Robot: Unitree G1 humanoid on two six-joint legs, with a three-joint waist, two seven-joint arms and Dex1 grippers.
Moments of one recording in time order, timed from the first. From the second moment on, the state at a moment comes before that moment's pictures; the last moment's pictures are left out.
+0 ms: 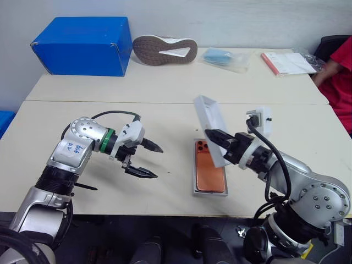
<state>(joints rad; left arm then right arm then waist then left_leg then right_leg) -0.69 0.74 -0.24 0.16 -0.31 0.33 -1.45 -0.54 0.06 -0.60 -0.62 1.12 1.61 -0.02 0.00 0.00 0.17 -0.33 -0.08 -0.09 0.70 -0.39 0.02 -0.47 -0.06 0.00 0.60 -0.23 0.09</state>
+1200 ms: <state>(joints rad) -0.67 0.73 -0.20 0.15 -0.27 0.36 -1.37 -0.16 -0.27 -0.04 -0.41 1.75 0.89 -0.28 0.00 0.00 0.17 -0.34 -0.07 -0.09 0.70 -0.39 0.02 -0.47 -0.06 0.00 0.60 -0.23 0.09</state>
